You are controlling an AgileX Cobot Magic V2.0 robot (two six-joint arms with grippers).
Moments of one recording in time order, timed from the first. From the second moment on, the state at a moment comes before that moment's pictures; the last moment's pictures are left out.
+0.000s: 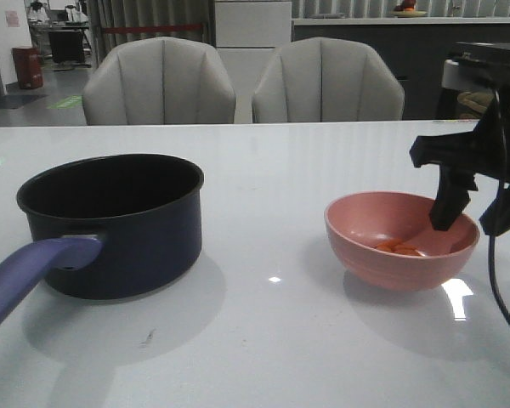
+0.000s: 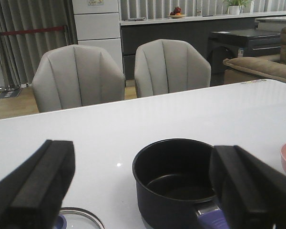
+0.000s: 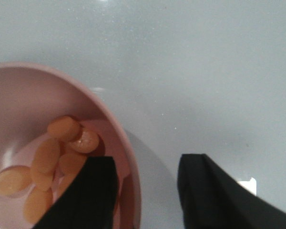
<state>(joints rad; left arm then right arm) -0.26 0.08 -0.29 -0.12 0.29 0.13 0.18 1.70 -0.96 0.22 0.42 0.07</state>
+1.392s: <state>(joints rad) -0.26 0.08 -0.29 -0.12 0.29 0.13 0.70 1.82 -1.20 0.10 -0.43 -0.20</state>
